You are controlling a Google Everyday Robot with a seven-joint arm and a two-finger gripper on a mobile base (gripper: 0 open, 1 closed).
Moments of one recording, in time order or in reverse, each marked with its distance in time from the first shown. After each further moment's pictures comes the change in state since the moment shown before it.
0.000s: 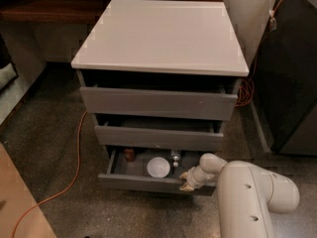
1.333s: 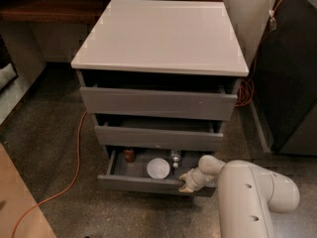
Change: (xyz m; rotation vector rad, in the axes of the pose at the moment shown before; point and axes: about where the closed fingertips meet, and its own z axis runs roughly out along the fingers) arm -0.001 0.007 0.004 -0.003 0.007 -0.003
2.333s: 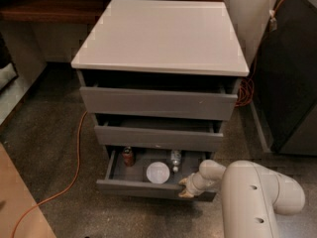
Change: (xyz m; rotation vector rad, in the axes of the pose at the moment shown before) arm 0.010 0.023 0.002 -0.006 0.010 0.014
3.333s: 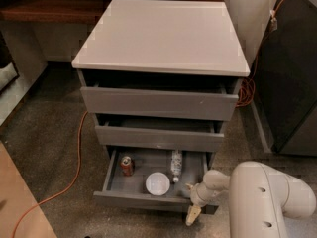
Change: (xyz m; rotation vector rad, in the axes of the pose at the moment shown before) arm 0.019 0.049 -0.002 -0.033 0.022 0.067
